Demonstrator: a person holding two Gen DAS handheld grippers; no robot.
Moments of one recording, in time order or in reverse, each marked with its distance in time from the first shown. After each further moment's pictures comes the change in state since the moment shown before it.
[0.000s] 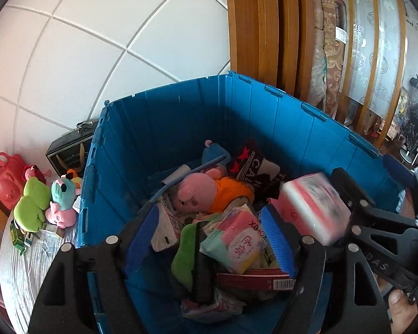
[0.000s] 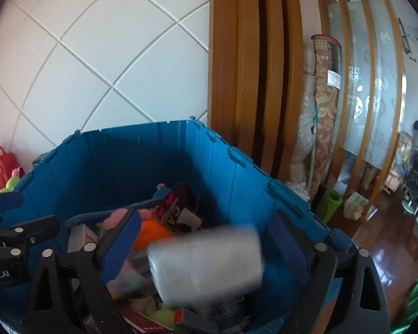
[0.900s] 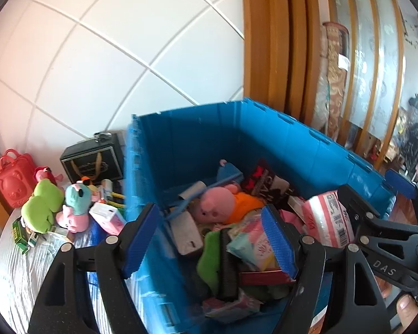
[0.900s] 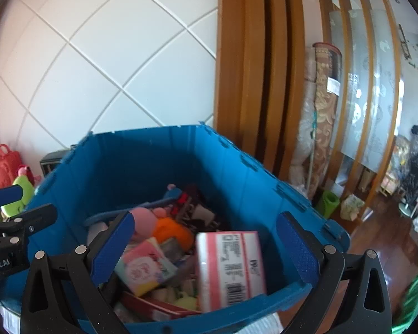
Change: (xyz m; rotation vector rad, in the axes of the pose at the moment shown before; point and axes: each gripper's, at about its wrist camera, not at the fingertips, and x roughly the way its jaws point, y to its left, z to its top) left arm -0.052 0.059 -0.020 -0.058 -0.144 0.004; right arm -0.043 0.046 0.010 -0.026 -0.010 0.003
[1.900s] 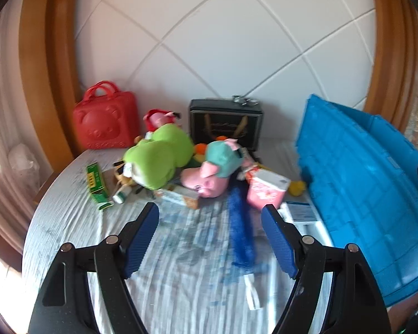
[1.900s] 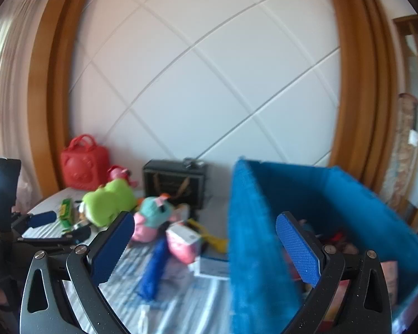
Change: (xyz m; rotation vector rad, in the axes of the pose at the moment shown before) left arm -0.029 0.352 -0.090 -0.274 0.081 0.310; right arm -0.030 0.323 0.013 -0.177 -0.070 0.356
